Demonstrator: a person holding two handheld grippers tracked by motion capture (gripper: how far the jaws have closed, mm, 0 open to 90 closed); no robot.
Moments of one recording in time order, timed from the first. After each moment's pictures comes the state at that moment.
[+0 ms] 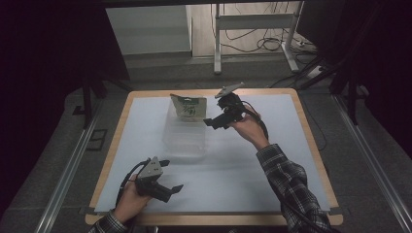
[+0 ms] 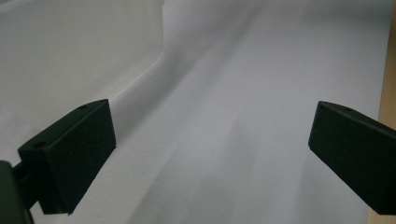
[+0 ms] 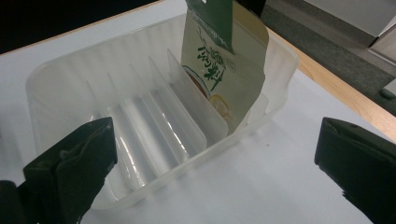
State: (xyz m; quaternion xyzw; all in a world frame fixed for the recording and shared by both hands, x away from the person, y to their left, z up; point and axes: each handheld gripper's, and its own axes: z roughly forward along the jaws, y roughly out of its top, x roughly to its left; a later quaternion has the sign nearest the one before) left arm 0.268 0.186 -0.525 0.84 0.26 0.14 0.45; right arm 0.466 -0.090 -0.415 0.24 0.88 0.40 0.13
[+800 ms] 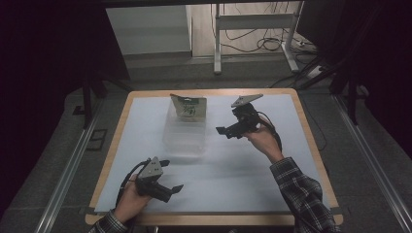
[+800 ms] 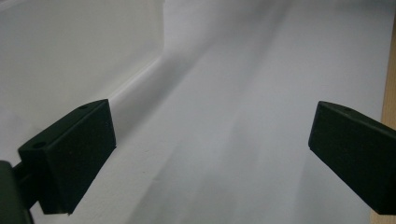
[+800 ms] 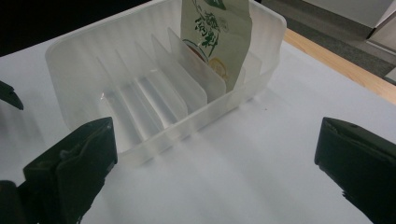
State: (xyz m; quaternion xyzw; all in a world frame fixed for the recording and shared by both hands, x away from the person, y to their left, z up) left arm 0.268 0.185 -0.525 0.84 0.26 0.14 0.45; right arm 0.440 -0.135 -0.427 0.26 0.86 0.42 0.12
